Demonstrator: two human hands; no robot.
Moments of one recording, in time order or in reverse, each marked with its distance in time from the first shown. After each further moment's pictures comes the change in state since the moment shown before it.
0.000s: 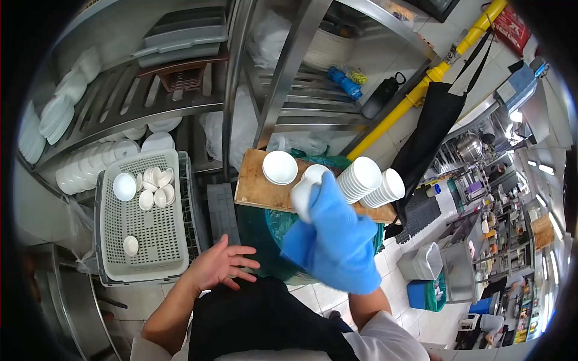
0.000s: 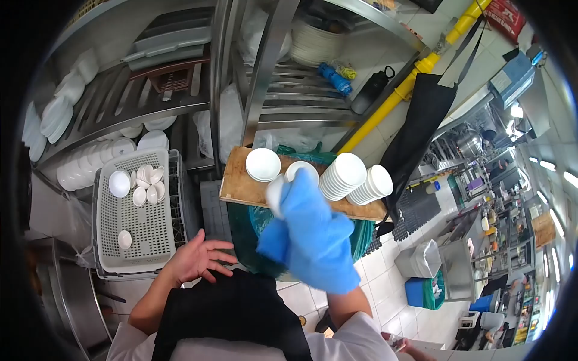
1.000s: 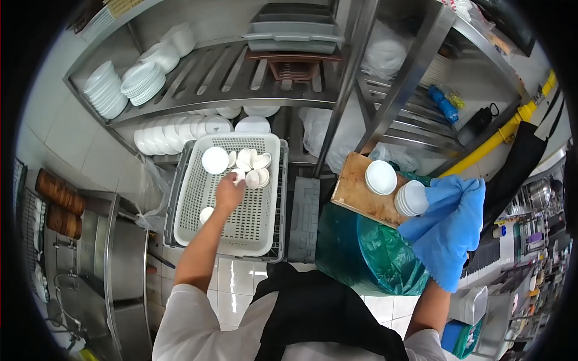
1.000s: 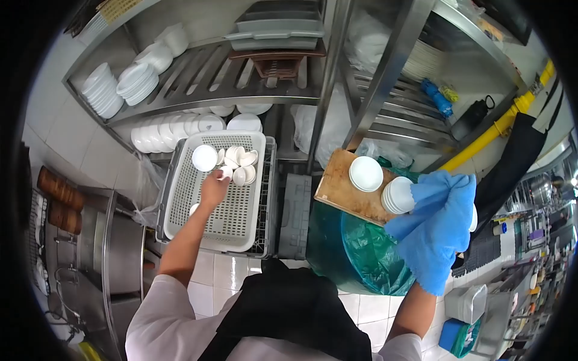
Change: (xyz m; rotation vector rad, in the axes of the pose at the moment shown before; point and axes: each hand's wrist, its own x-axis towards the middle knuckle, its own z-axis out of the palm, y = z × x) left_hand -0.056 0.056 -0.213 1.182 1.567 0.460; right_hand 0.068 0.026 0.021 1.440 0.622 0.832
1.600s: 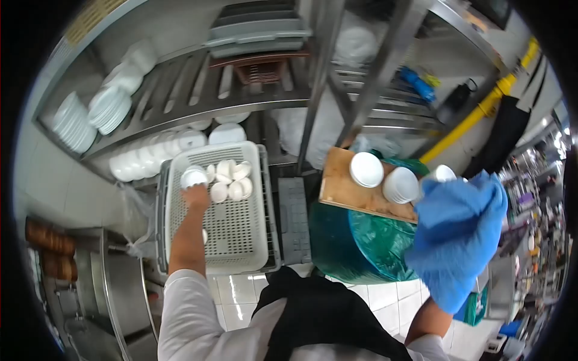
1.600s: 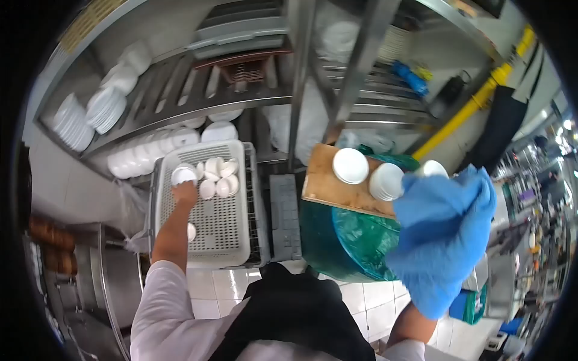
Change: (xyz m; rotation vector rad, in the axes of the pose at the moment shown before) left_hand 0.091 -0.092 0.022 0.899 -0.263 0.012; right_hand -0.069 -0.048 0.051 0.082 0.033 -0.095
